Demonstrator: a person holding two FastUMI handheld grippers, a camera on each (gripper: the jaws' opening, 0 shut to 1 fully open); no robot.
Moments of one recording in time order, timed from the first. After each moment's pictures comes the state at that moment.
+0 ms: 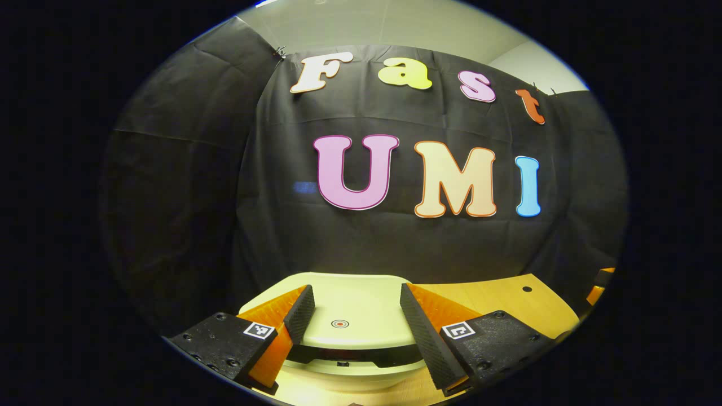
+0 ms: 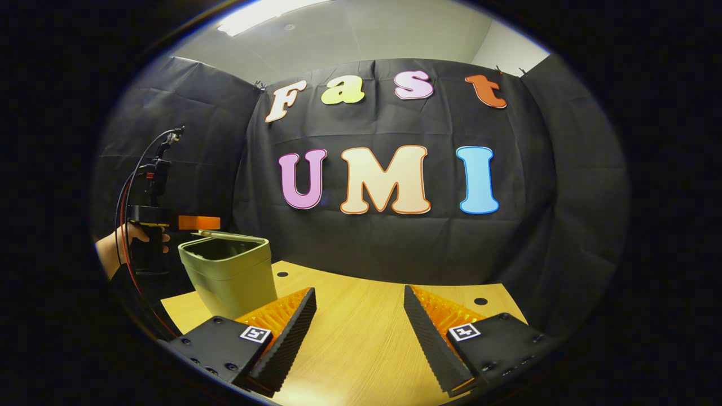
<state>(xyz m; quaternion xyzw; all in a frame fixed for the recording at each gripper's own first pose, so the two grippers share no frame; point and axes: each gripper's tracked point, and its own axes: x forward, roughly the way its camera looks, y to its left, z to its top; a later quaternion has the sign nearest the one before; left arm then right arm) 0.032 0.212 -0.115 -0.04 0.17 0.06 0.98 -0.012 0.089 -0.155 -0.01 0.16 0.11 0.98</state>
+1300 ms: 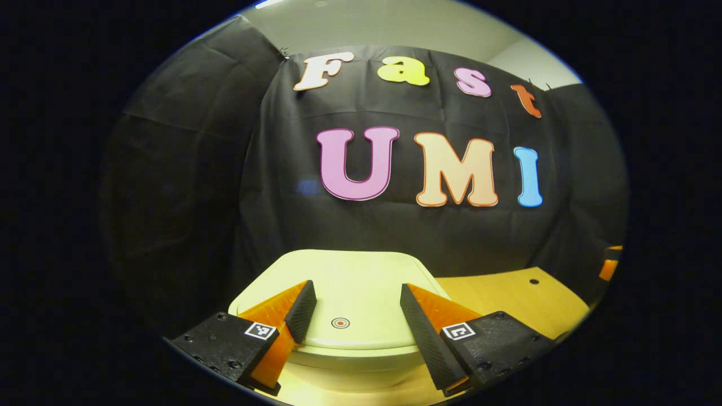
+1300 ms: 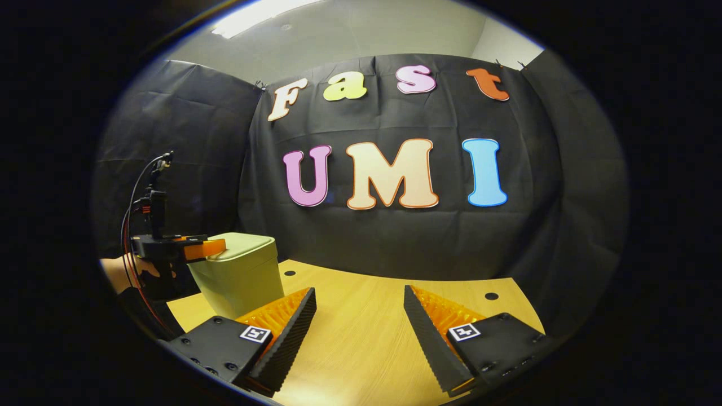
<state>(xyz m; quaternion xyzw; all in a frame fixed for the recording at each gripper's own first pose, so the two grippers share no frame) 0.015 0.205 -0.158 -0.03 0.16 0.07 0.98 -0.010 0.099 -0.160 0.01 0.17 0.12 0.98</state>
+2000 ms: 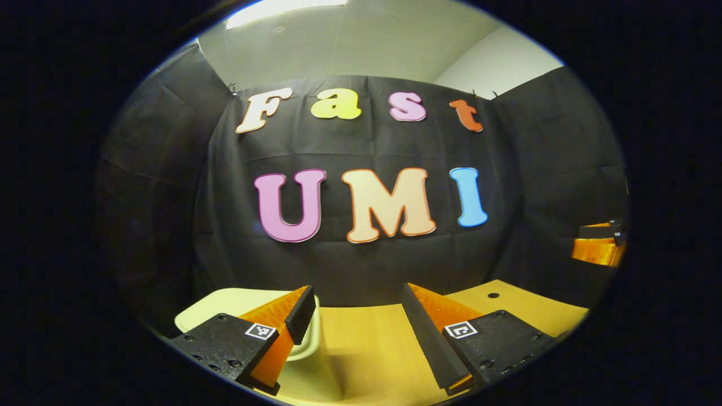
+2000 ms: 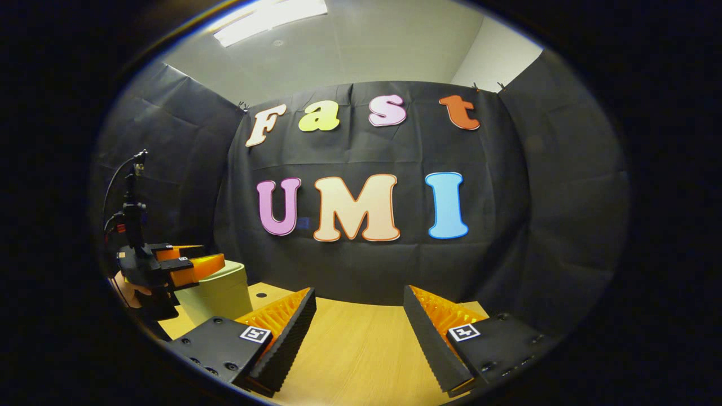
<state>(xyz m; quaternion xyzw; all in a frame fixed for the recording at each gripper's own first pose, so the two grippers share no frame) 0.020 0.040 -0.081 0.01 0.05 -0.05 1.00 -0.004 0.014 -0.097 0.00 0.09 0.06 0.99</state>
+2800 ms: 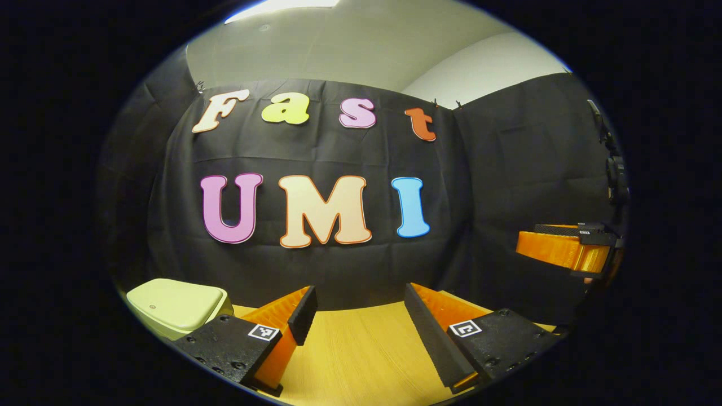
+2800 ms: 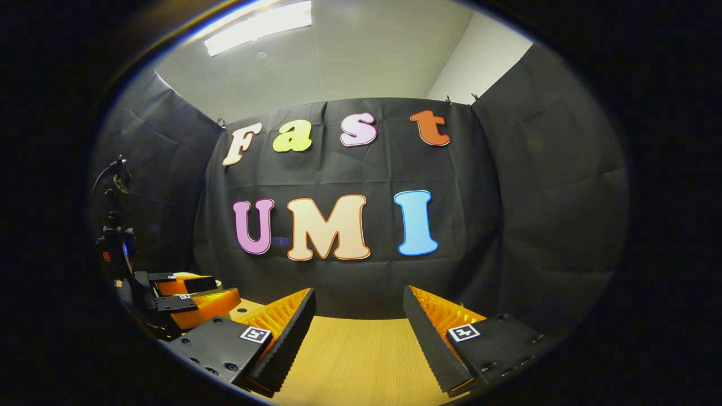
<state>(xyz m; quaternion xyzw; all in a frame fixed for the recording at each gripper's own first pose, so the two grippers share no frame) 0.006 -0.074 -0.071 -0.02 0.04 -0.14 0.99 -0.007 -0.037 -0.064 0.02 0.05 0.01 1.00</state>
